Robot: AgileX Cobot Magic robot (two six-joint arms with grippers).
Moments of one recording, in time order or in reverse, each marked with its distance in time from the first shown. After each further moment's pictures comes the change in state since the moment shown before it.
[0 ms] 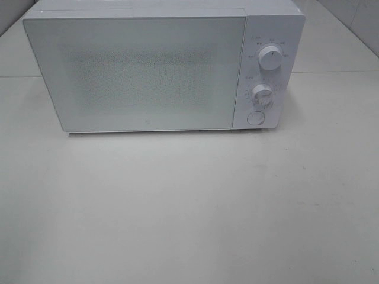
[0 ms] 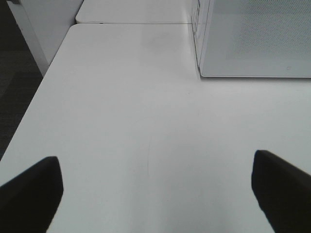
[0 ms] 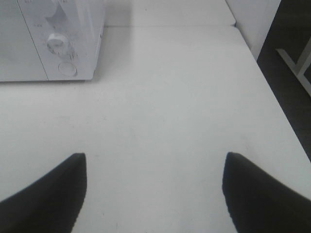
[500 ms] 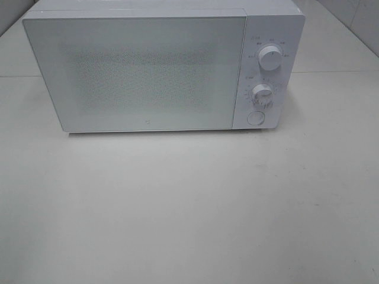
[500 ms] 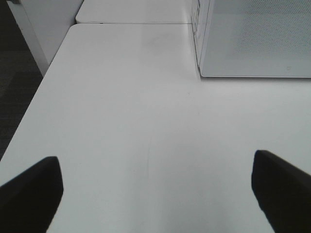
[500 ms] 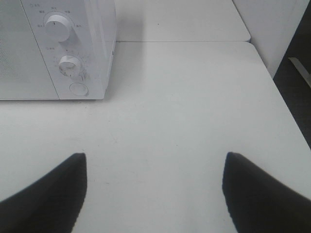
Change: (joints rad) left arm 0.000 0.000 0.000 0.000 0.000 0.000; right arm 0.000 0.217 0.005 0.014 -0.220 0.019
